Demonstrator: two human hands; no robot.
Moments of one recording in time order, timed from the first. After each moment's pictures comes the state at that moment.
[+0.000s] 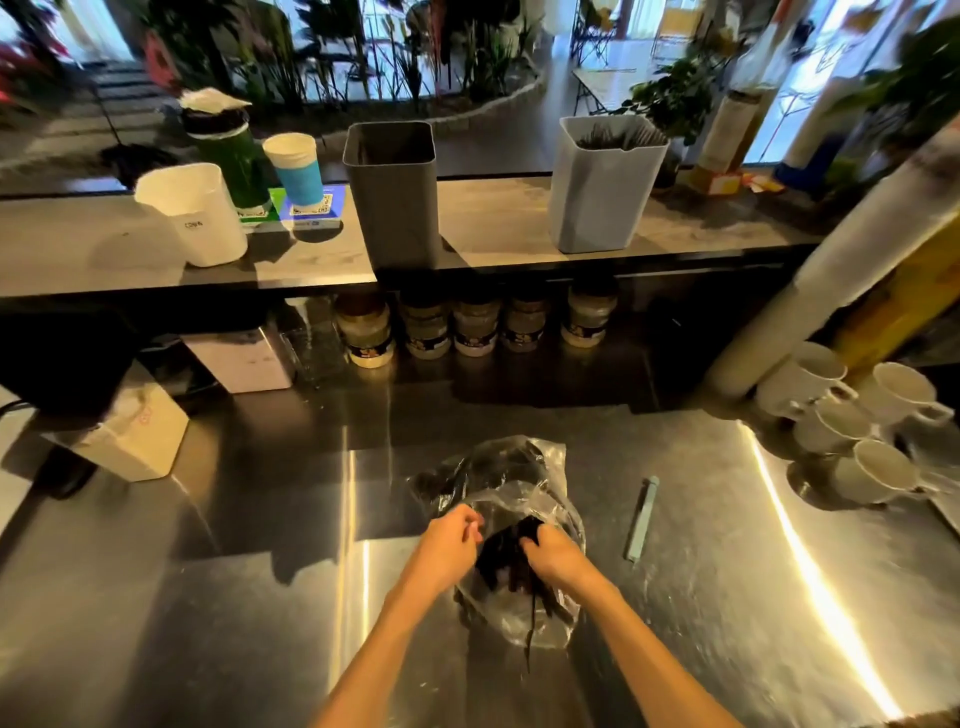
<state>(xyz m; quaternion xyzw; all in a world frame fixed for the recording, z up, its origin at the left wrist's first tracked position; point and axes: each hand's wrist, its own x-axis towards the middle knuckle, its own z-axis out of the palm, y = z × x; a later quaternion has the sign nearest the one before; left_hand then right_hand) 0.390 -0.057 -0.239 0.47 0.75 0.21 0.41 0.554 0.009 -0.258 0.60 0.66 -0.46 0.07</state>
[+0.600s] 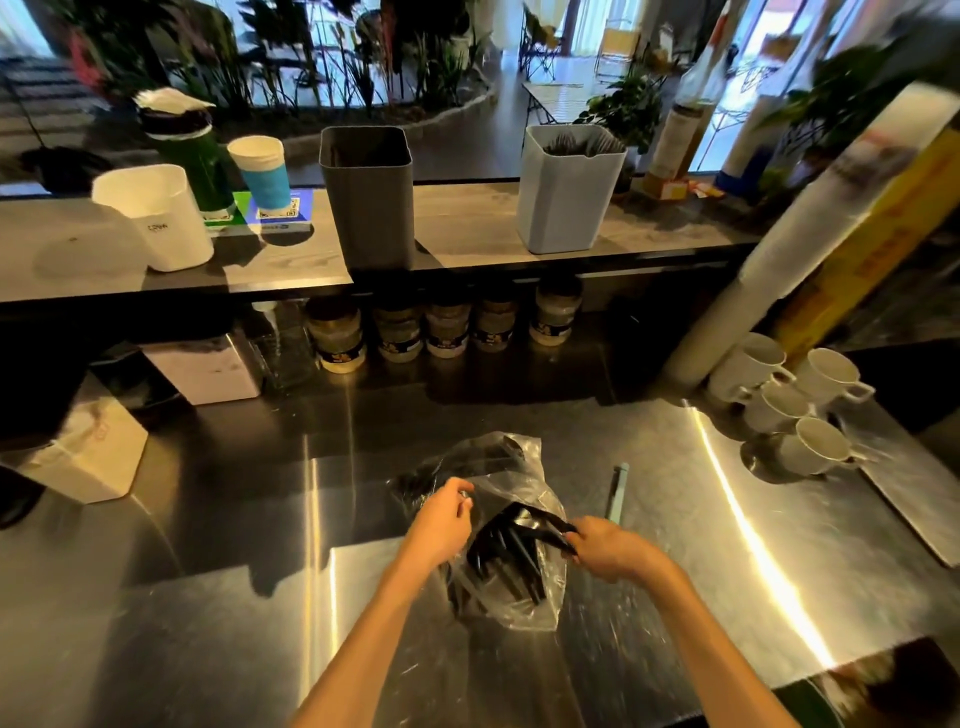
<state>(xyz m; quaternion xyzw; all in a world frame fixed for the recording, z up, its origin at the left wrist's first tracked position) 0.388 -0.042 -0.220 0.51 0.72 0.22 0.42 0.615 0.006 -0.186 0.58 0.69 -0.39 0.17</state>
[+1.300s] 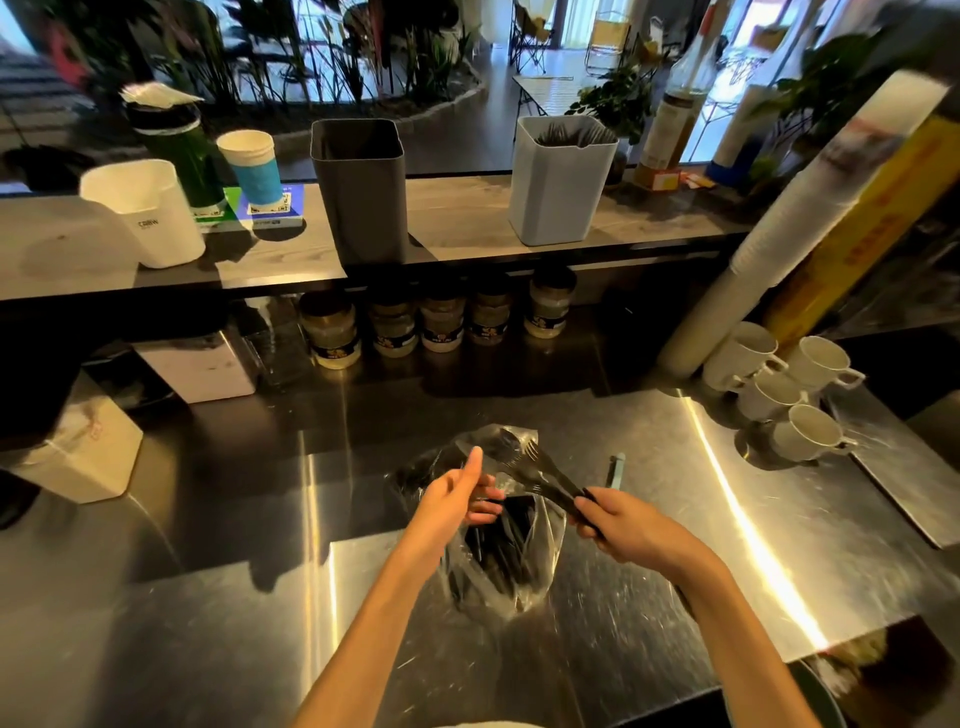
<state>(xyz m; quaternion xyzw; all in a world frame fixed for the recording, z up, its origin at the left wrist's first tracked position) 0.405 -0.053 -0.179 0.27 0.59 0.44 0.62 0.628 -0.017 -0.125 0.57 0.63 -0.52 0.00</state>
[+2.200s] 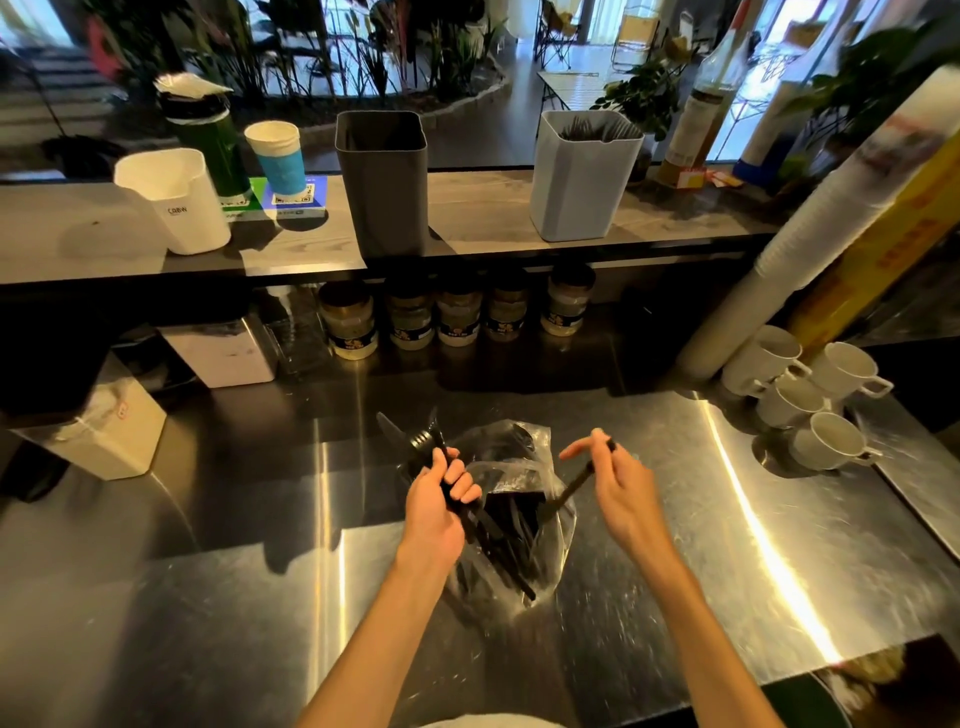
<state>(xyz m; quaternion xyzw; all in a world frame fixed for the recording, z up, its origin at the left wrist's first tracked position) 0.402 -0.053 -0.182 -0.09 0.34 0.69 0.63 0.596 -0.020 -0.136 0.59 0.64 -0.38 -0.32</state>
